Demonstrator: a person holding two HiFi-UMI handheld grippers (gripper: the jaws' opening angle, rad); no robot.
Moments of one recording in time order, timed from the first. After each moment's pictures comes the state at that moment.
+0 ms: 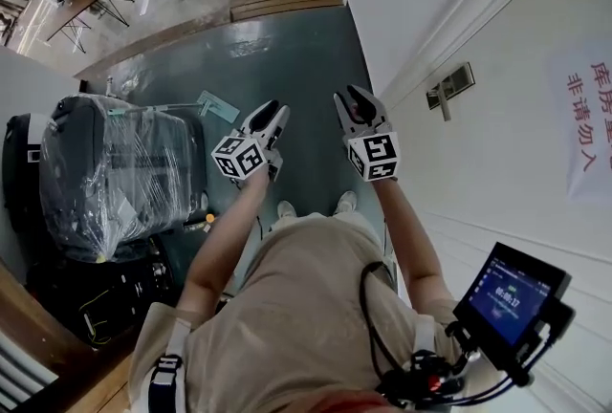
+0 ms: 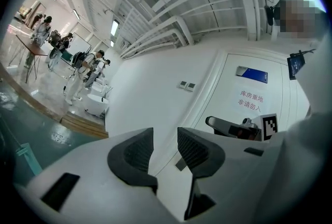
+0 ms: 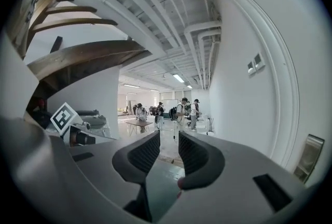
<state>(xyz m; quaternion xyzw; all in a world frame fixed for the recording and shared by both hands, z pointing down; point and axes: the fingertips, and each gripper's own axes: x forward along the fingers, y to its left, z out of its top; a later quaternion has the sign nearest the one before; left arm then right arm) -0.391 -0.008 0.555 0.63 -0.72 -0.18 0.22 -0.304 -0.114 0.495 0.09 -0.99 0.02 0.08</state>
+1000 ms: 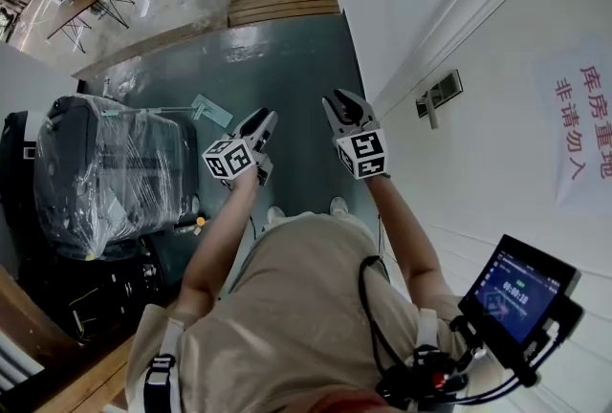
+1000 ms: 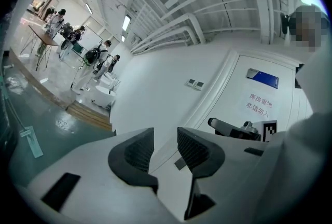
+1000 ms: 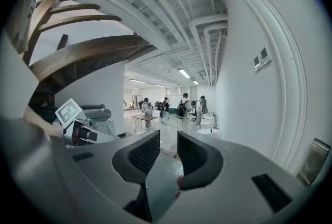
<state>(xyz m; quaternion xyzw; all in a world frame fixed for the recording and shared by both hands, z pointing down) -0.392 -0.012 0.581 0.60 -0.73 -0.20 0.27 -0.307 -0.128 0.511 0.05 -0.99 0.00 0.10</state>
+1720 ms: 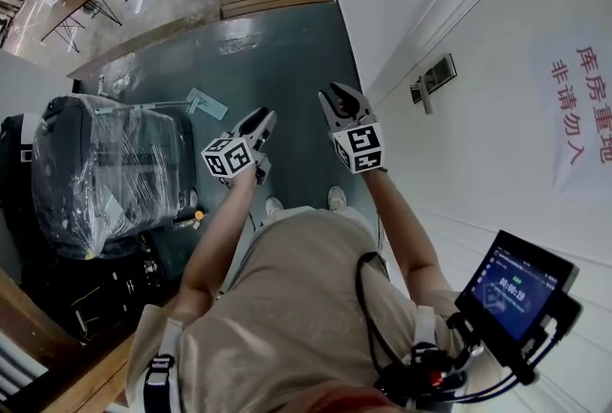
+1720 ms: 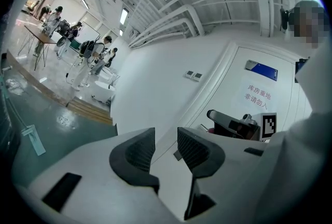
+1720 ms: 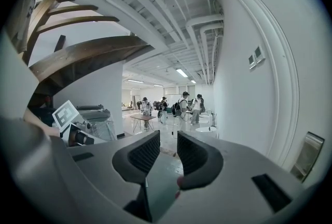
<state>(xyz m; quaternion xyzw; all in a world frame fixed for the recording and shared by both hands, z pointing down) -0.361 -0.014 0.597 0.61 -0.72 -0.18 0.29 -0.287 -0.131 0.519 0.06 -0.99 0.01 0.11</state>
